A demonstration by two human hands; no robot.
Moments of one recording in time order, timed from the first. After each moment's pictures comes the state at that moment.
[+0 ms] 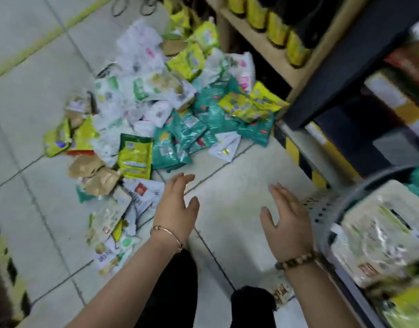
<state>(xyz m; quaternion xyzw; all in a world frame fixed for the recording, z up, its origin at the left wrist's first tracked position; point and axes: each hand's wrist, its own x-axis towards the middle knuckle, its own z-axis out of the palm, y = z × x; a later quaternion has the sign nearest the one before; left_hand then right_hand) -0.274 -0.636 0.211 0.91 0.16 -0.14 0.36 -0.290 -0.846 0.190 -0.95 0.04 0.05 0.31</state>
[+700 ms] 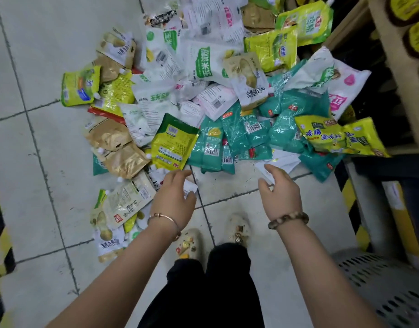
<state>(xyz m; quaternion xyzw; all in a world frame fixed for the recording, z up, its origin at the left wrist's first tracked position) -0.208 -0.431 0.105 0.87 0.31 -0.18 0.35 -0.120 -0.625 0.084 -0.92 0.03 0.25 0.29</state>
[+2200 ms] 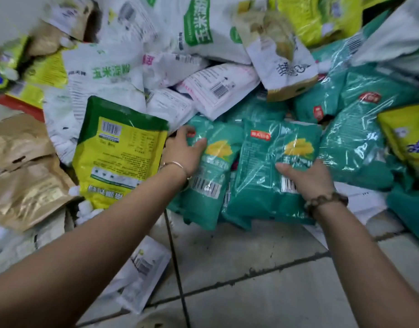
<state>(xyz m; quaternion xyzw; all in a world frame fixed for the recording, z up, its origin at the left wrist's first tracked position) -0.053 -0.389 -0.253 0.82 0.38 -0.04 0.42 0.009 -0.628 -0.249 -0.87 0.17 0.26 0.40</state>
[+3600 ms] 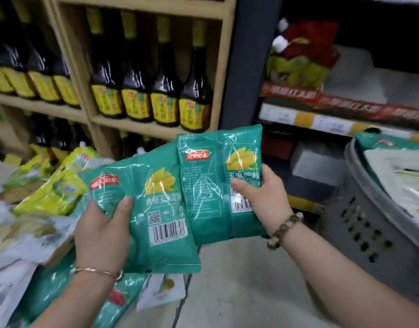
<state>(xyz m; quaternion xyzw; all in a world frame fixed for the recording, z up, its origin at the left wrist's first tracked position) -0.053 -0.604 -0.028 0.80 -0.06 0.14 0.58 -0.137 -0.832 0.005 -0.75 0.17 -0.29 0.57</state>
